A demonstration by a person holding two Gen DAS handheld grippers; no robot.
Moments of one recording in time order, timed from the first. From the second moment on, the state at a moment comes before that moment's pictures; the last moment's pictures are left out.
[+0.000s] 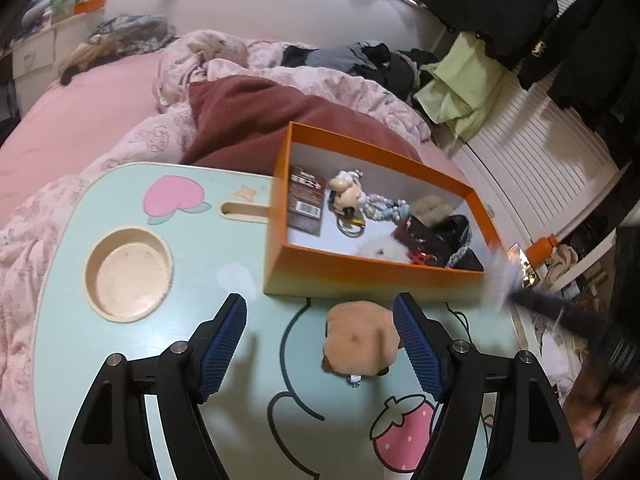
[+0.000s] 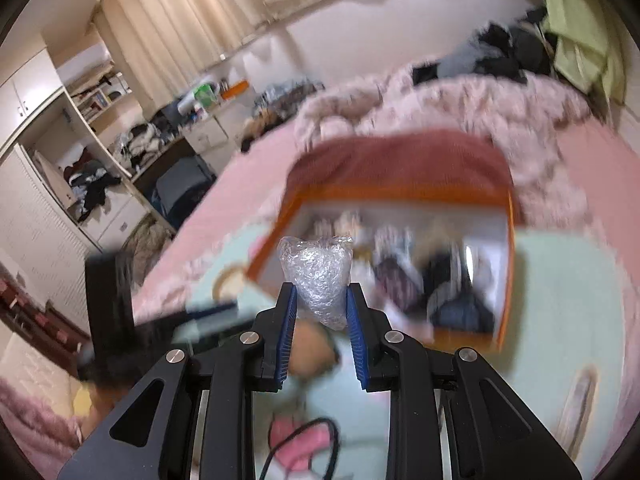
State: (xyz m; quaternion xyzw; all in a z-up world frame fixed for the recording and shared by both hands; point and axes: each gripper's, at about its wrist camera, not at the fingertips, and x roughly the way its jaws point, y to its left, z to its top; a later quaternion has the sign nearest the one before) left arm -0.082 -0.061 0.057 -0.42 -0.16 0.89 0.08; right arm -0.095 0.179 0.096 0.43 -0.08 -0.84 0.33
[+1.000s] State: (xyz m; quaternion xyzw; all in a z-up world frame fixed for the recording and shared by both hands) left arm -0.218 0.079 0.058 -0.59 0.05 0.77 0.24; right arm -0.082 0.233 0.032 0.44 -0.23 -0.82 0.27
